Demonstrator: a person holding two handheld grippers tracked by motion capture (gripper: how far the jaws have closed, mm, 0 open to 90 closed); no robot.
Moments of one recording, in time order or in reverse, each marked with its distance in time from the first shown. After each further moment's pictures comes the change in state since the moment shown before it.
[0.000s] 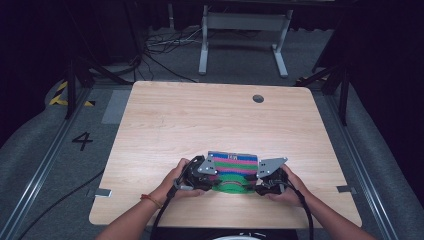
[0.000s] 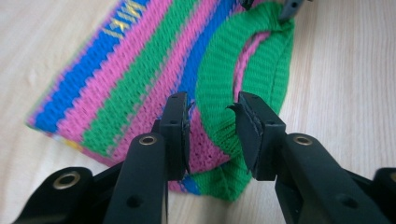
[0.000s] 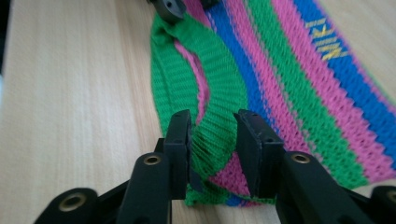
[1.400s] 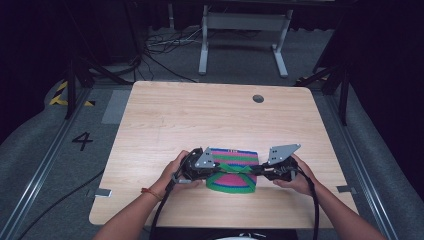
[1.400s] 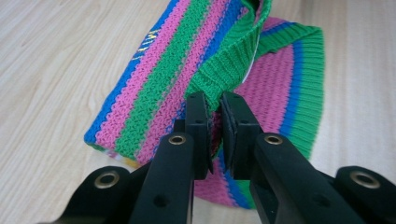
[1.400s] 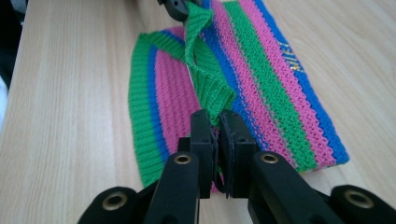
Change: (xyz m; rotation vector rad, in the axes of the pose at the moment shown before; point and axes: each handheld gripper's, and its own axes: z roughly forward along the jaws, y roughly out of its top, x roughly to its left) left arm 0.011 0.010 -0.014 -0.070 0.081 0.071; right arm -0.031 0.004 -0.031 -0.071 0.017 -0.021
